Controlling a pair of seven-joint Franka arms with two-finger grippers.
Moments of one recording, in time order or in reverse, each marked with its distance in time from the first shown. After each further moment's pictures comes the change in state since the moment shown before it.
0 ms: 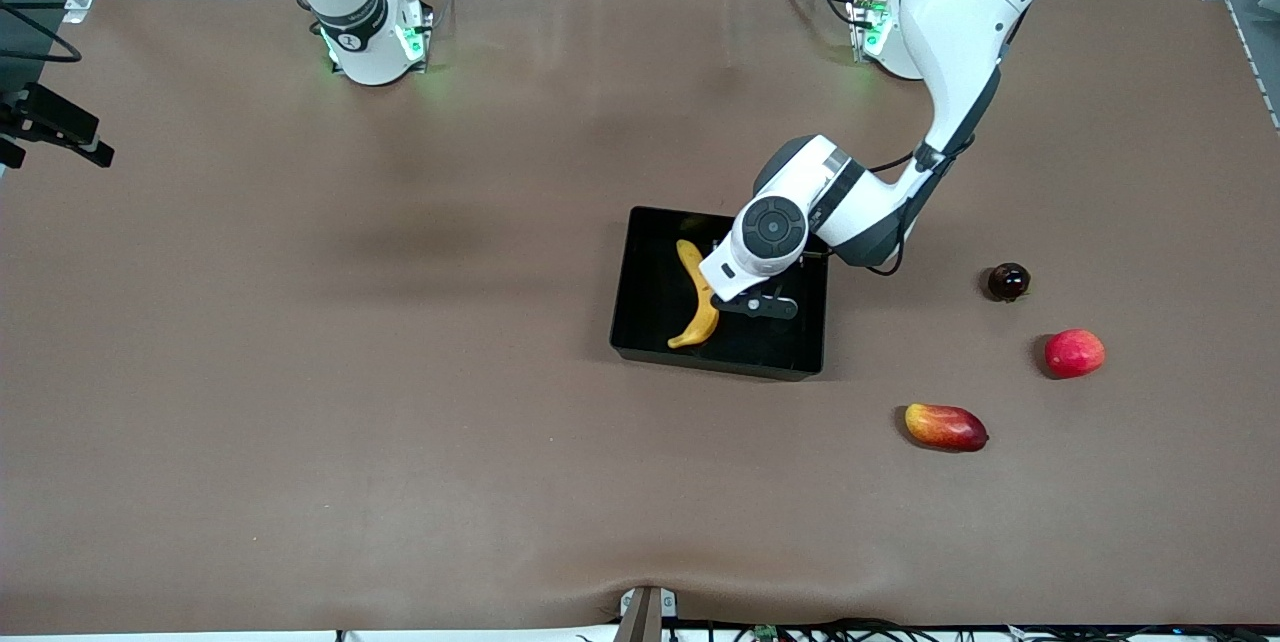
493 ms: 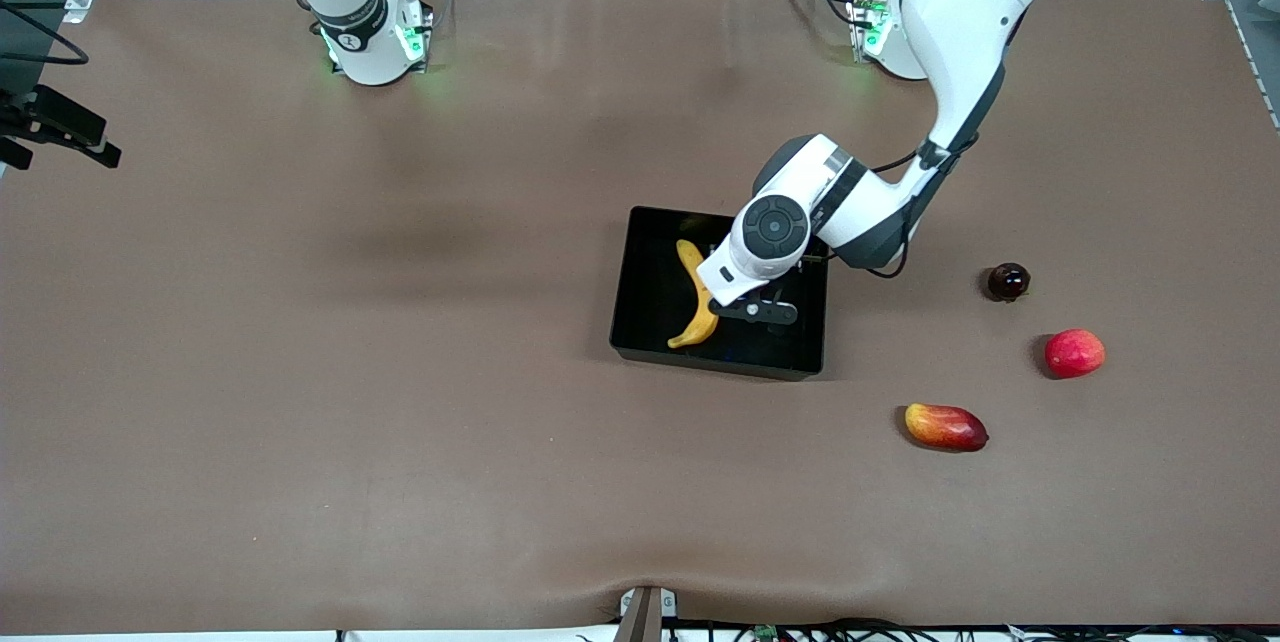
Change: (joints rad) left arm 0.001 -0.011 0.000 0.090 0.000 -0.070 0.000; right arm 0.005 0.009 0.007 0.000 0.001 -0.007 -0.001
